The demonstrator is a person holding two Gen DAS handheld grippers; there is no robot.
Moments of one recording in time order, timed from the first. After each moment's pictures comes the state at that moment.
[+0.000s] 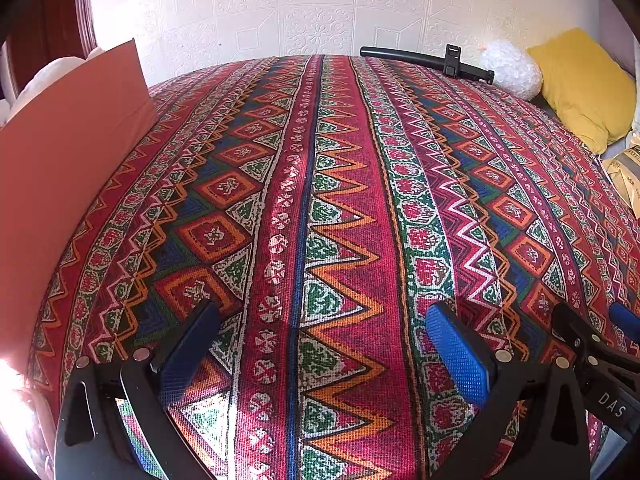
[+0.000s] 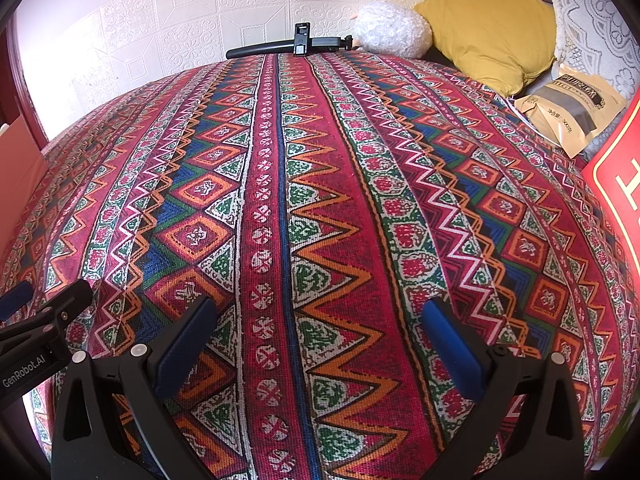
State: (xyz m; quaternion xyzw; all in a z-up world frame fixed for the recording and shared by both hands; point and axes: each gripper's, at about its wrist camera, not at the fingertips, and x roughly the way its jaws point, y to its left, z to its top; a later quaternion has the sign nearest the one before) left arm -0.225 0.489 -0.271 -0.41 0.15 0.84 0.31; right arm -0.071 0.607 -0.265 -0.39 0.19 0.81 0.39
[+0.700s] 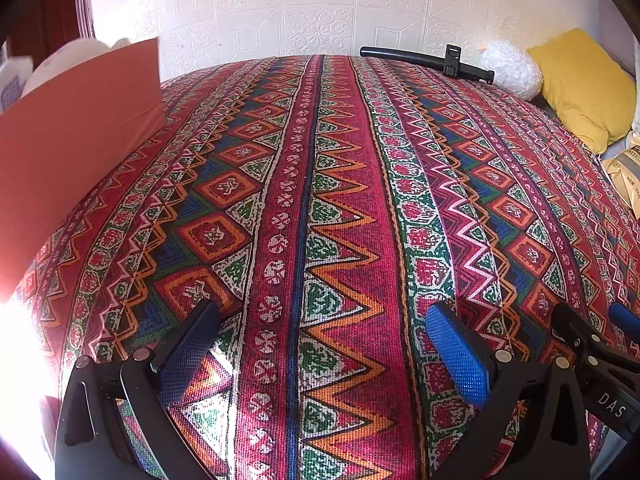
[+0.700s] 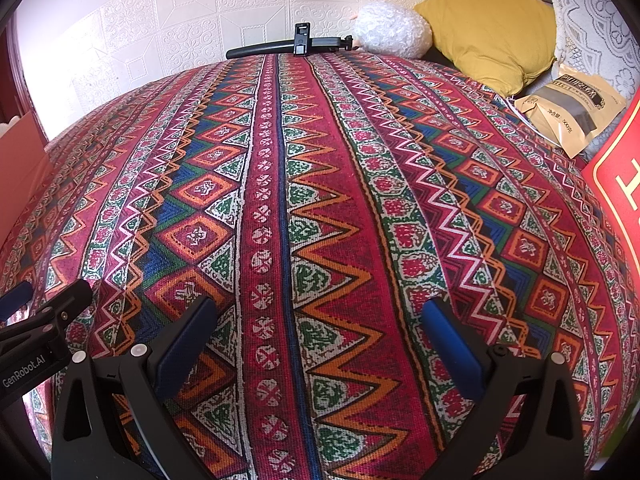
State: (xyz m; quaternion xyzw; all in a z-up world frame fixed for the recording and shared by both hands) left arm -0.224 0.489 -0.270 -0.41 0.15 0.84 0.31; right arm -0.071 0.606 -0.266 -0.39 0.19 0.81 0.39
